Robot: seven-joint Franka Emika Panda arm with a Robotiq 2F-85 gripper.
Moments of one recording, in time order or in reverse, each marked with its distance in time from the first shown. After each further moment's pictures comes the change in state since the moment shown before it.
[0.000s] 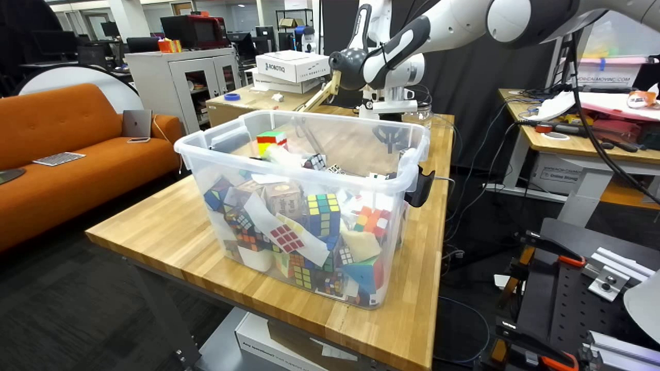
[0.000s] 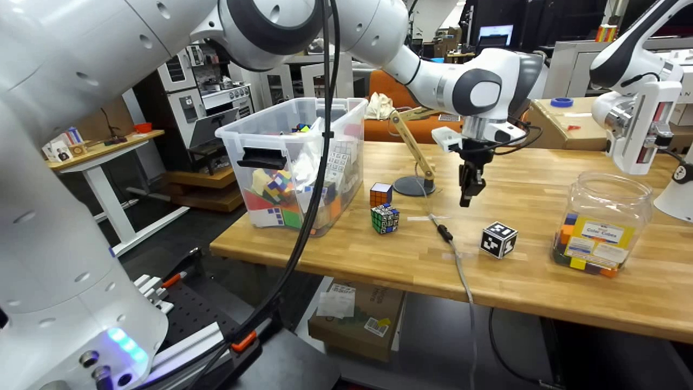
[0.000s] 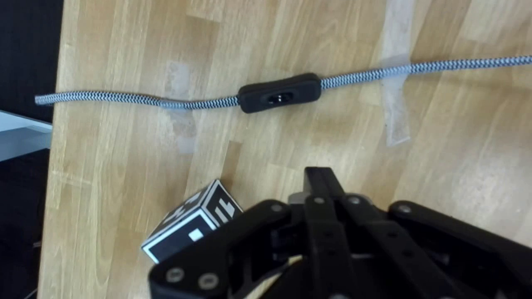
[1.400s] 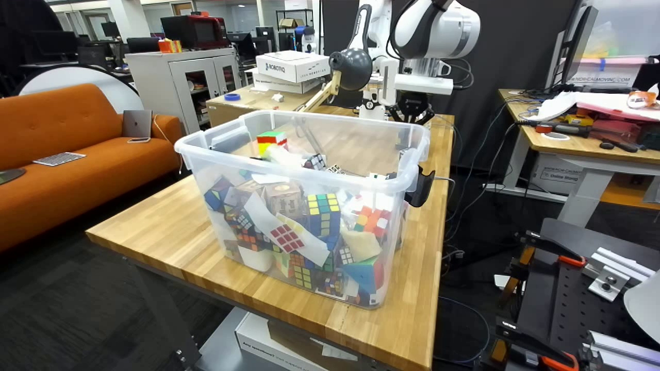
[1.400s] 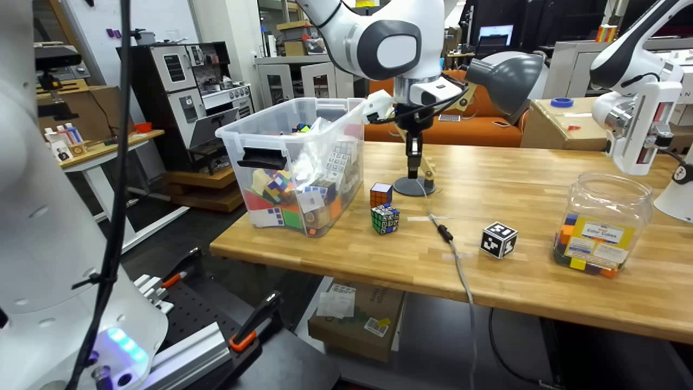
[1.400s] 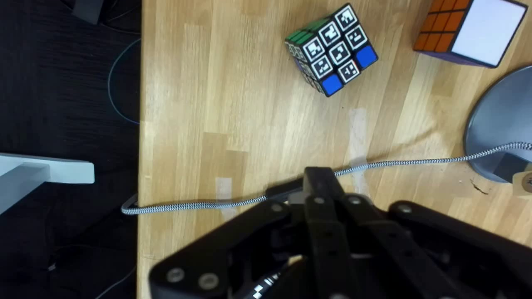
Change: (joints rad) arm 0.151 -0.731 -0.004 -1.025 0.003 0.485 0.093
